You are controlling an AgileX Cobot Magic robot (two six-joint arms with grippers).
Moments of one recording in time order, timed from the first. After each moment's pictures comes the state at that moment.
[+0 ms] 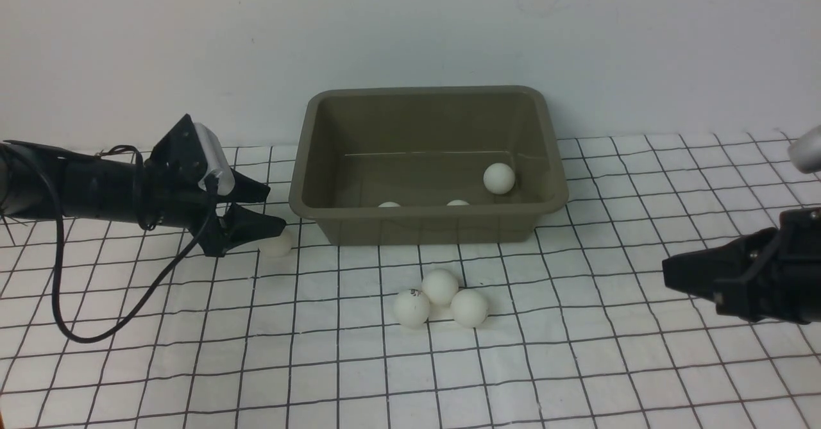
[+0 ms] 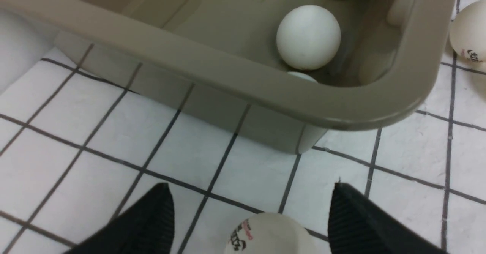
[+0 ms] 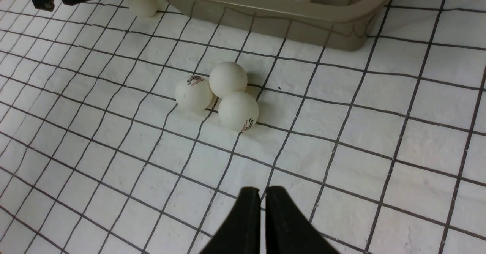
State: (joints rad) right arm 0.00 1.13 -0.68 1.03 0.84 -1.01; left arm 0.20 2.15 -1.33 -1.31 0.98 2.15
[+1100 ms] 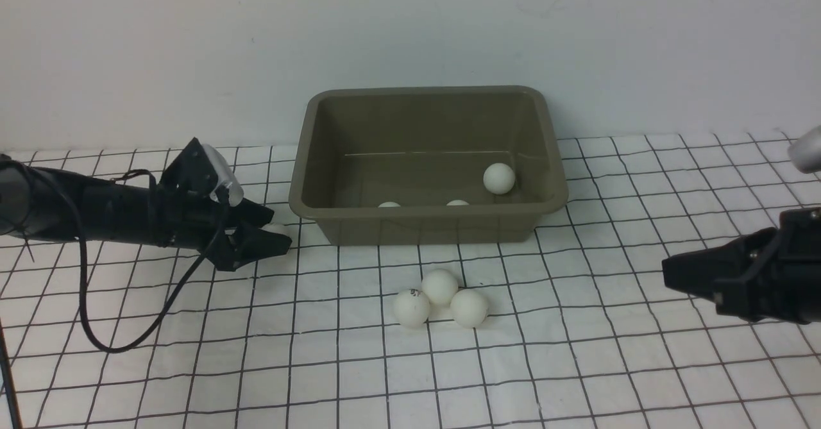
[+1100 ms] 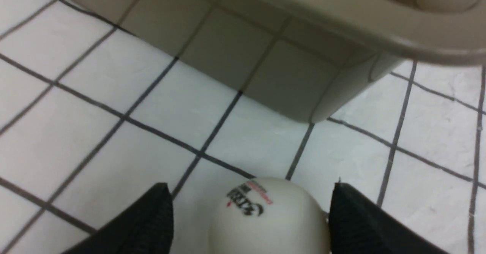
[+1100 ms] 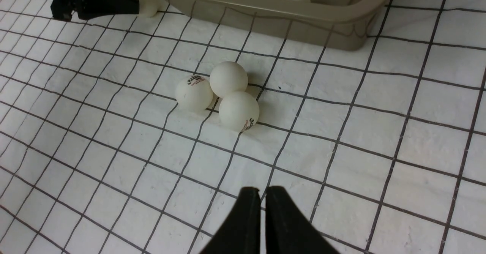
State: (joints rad) right arm 0.00 1.13 -0.68 1.03 0.84 -1.01; left arm 0.20 2.24 -1.33 -1.35 0.96 2.10
